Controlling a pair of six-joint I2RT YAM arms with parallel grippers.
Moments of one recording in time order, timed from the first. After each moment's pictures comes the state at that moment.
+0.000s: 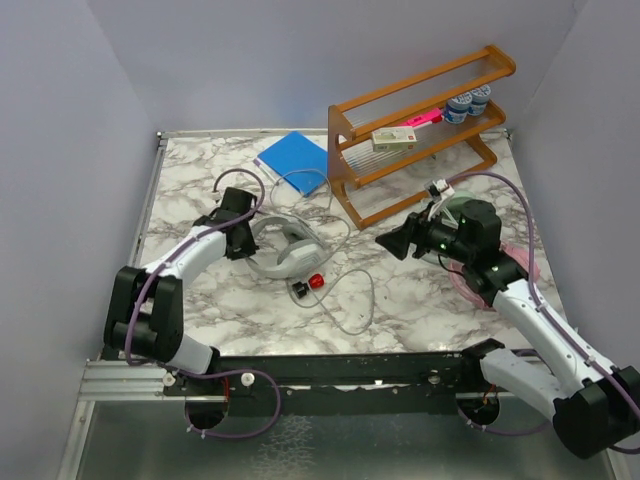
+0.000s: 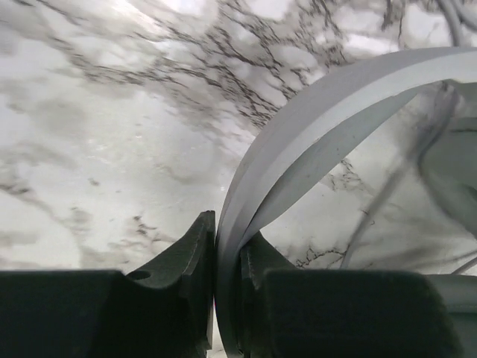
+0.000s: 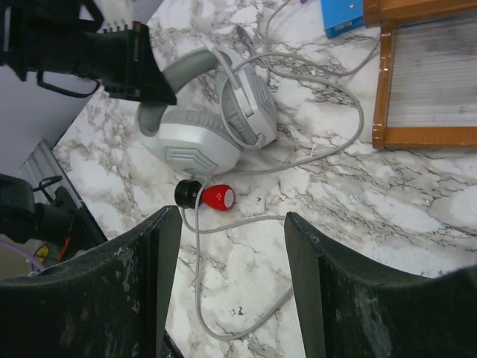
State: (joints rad) left arm -0.25 1.52 0.89 -0.49 -0.11 -0.51; right arm 0.36 0.95 0.69 -0.04 -0.55 0.30
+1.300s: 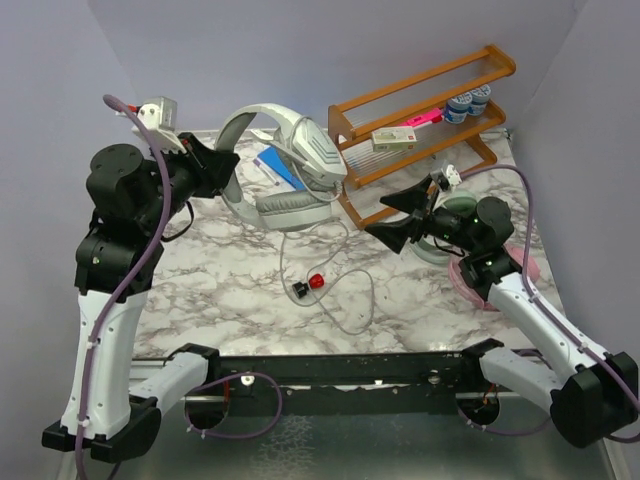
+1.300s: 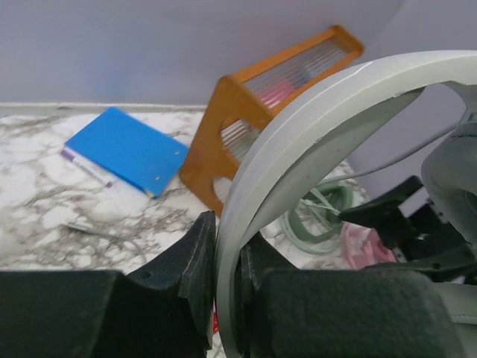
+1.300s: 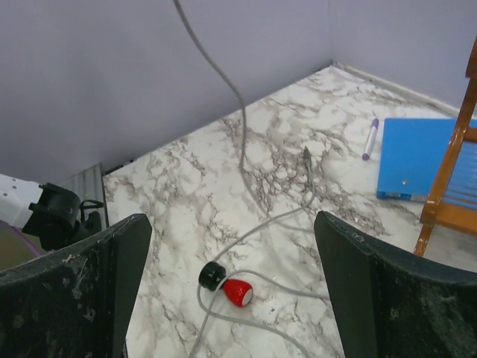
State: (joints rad) left arm -0.22 0.98 1.54 -0.65 0.21 -0.39; right arm 0.36 0.99 0.70 0.41 -0.74 0.31
